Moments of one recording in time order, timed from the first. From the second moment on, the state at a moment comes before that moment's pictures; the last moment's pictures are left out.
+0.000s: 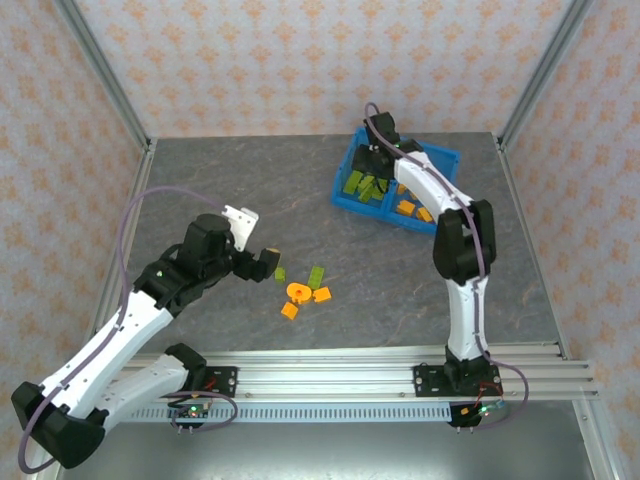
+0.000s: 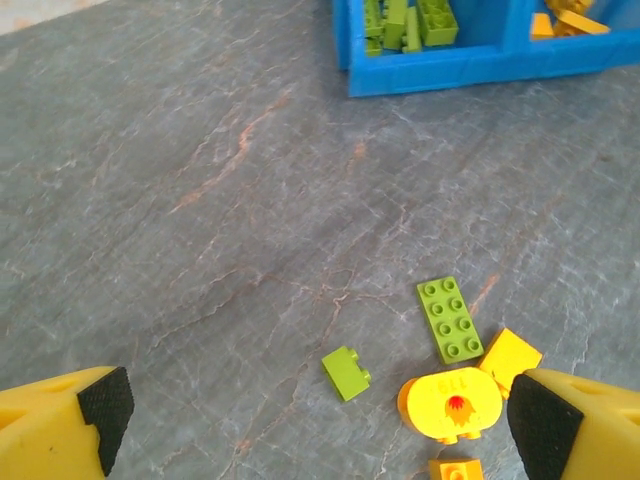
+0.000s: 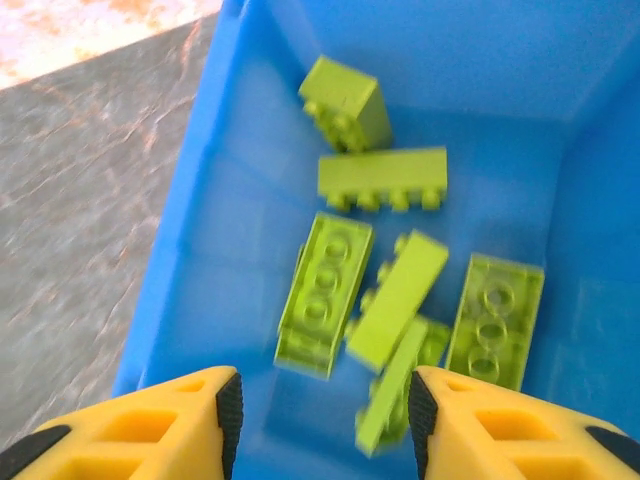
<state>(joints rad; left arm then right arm) -0.49 0.90 0.89 -0.67 -0.05 -0.10 0.36 2.07 1.85 -0.65 0.04 0.53</state>
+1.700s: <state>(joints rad) -0.64 1.73 1.52 -0.43 -0.12 -0.52 0.76 1.06 1.05 -0.64 -0.05 0.59</state>
